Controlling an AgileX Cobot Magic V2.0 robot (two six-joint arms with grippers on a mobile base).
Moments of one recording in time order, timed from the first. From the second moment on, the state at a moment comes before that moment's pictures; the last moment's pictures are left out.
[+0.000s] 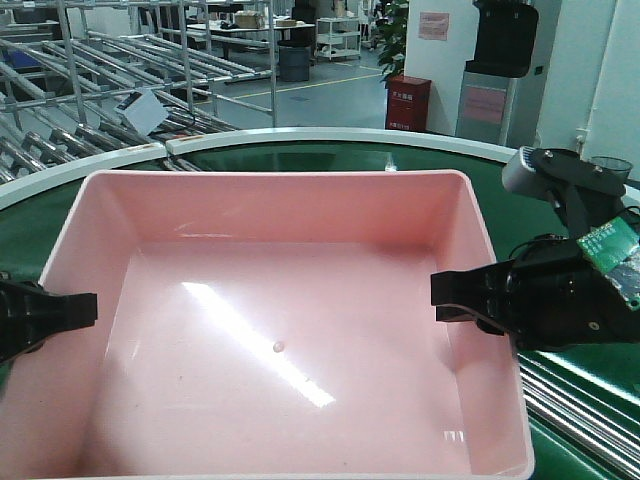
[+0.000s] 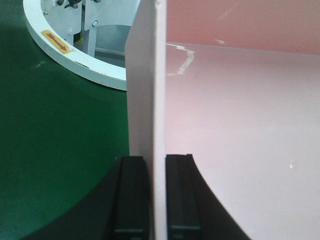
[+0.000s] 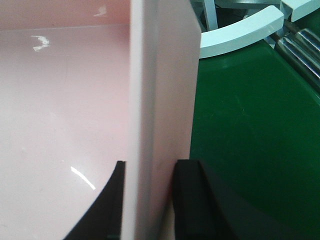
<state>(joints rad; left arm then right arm) -0.27 1.08 -1.05 -0.20 0.56 -0.12 0.29 1.27 -1.25 0.21 0.73 0.13</state>
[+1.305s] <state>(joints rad) -0.27 1.09 -1.05 -0.20 0.56 -0.12 0.29 1.28 -1.25 0.21 0.73 0.13</state>
